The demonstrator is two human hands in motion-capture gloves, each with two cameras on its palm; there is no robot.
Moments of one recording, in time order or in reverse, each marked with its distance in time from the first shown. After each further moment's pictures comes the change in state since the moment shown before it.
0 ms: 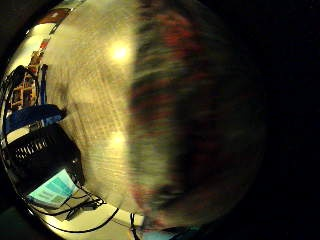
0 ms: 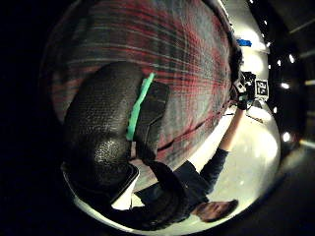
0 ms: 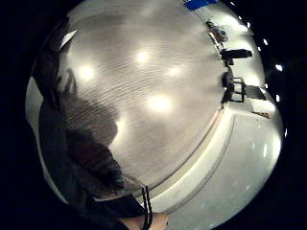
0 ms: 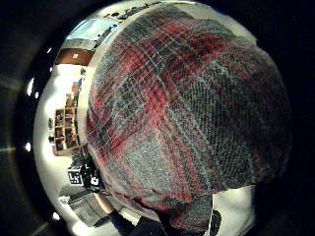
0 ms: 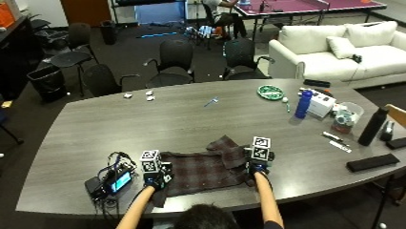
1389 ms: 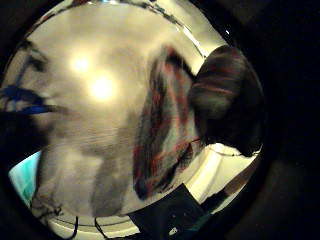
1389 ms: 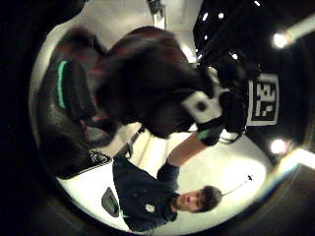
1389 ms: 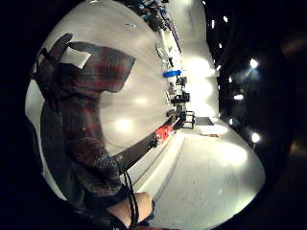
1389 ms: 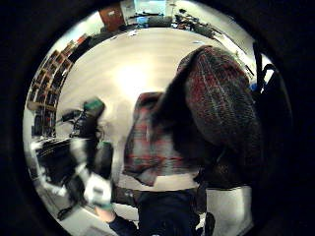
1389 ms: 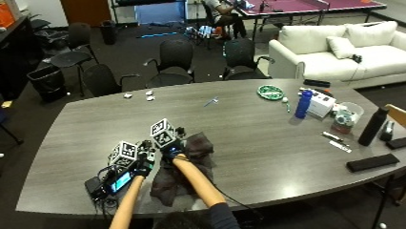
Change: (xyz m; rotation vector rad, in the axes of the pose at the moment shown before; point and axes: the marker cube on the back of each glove) left arm -0.009 0.018 -0.104 0.387 0.805 0.192; right arm -0.378 0.109 -0.158 0.243 0.493 -0.342
